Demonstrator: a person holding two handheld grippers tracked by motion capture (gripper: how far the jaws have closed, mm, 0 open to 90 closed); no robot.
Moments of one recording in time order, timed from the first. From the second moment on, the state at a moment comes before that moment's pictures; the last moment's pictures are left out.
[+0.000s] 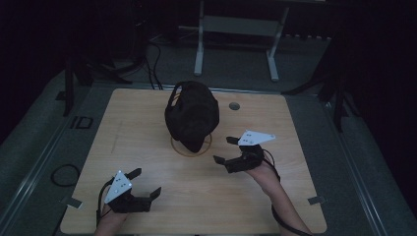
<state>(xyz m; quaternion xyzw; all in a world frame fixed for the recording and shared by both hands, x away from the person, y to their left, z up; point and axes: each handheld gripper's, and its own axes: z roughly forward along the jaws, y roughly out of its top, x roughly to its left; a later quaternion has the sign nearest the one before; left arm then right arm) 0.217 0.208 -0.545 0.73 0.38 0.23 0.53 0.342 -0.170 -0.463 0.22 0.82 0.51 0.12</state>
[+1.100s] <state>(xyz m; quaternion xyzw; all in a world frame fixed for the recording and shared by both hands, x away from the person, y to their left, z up) 0.218 0.207 -0.548 0.73 0.37 0.22 0.52 0.315 -0.211 -0.532 0.22 0.85 0.47 0.09</state>
